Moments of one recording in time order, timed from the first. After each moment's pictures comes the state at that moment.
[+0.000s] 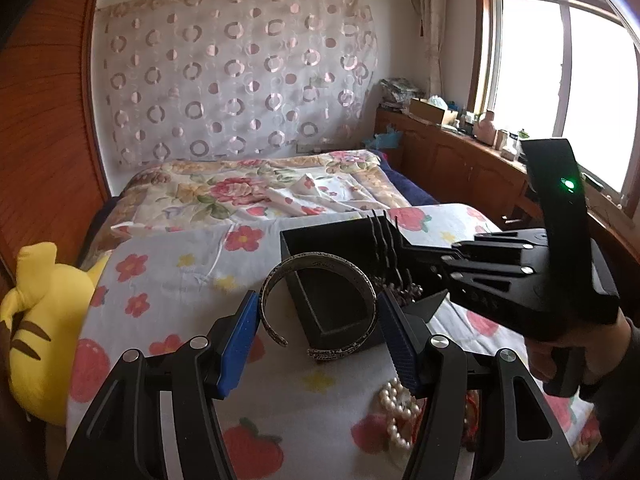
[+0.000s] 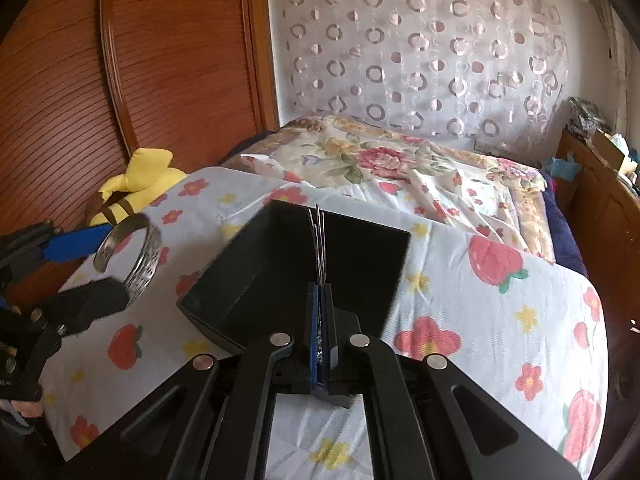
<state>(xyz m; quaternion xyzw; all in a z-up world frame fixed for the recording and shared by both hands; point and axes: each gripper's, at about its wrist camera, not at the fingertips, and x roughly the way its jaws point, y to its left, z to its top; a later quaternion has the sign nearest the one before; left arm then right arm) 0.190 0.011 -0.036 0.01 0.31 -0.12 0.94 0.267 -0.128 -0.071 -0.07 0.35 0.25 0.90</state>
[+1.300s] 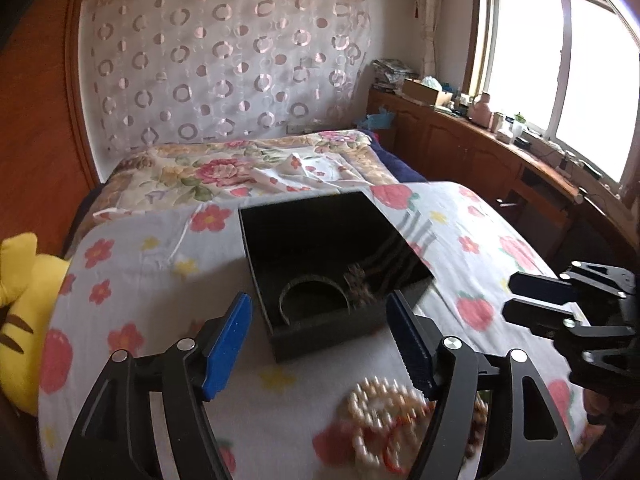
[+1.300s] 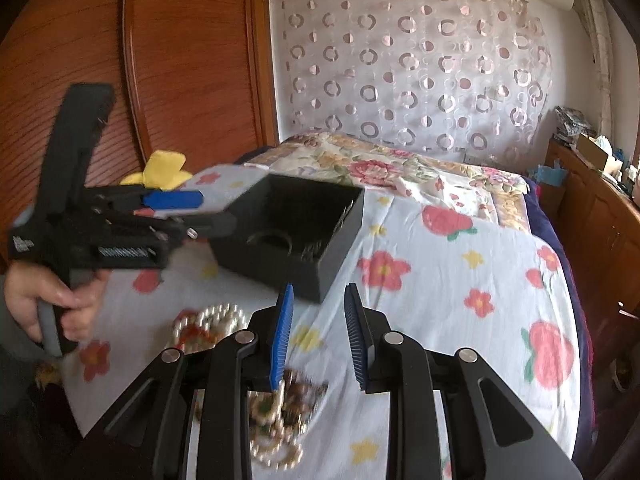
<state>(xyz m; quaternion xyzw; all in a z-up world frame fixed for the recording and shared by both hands) 0.196 -0.019 -0.059 0.01 0.34 -0.14 0.93 0.167 -0.204 -0.075 -0.07 0.32 0.26 0.91</state>
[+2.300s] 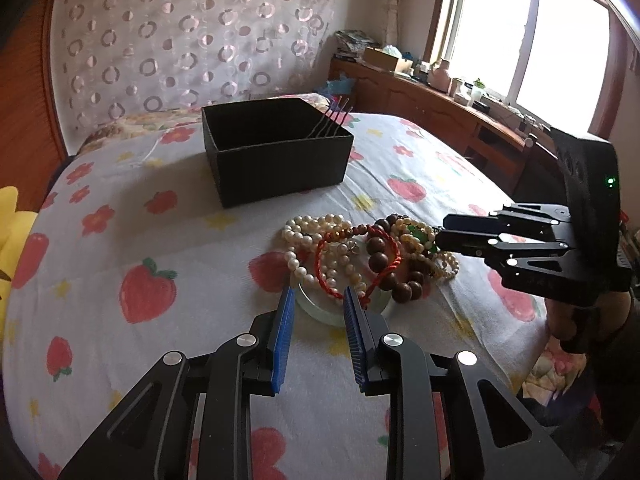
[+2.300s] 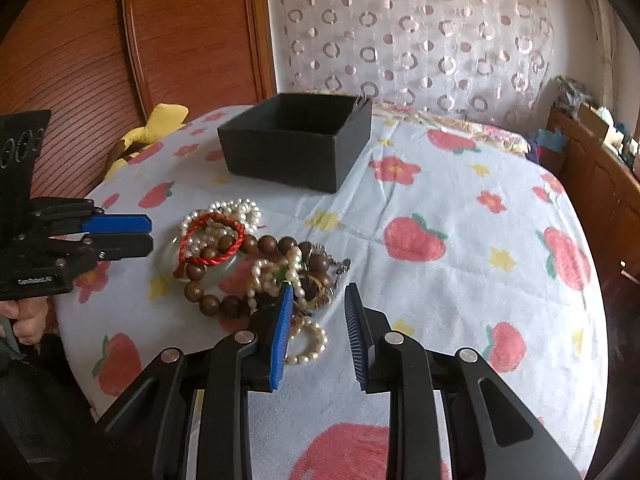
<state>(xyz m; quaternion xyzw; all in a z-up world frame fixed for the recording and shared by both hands) 0.094 -0.017 -0.103 0.02 0.38 -0.20 0.90 0.131 -0.211 -0.124 -0.07 0.38 0.25 0.89</state>
